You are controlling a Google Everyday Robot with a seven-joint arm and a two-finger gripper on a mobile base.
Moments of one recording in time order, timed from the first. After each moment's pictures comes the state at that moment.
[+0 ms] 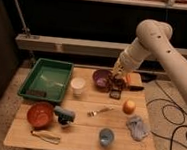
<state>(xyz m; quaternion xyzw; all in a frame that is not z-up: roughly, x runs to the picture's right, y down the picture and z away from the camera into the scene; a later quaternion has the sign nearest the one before) 0.133 -0.036 0.672 -0.21 -0.24 -0.32 0.89</state>
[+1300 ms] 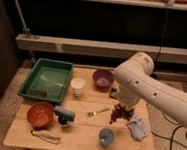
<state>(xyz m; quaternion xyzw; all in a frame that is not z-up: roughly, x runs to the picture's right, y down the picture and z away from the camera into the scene) 0.178 0.105 0.648 -0.28 -0.05 -0.43 0.86</state>
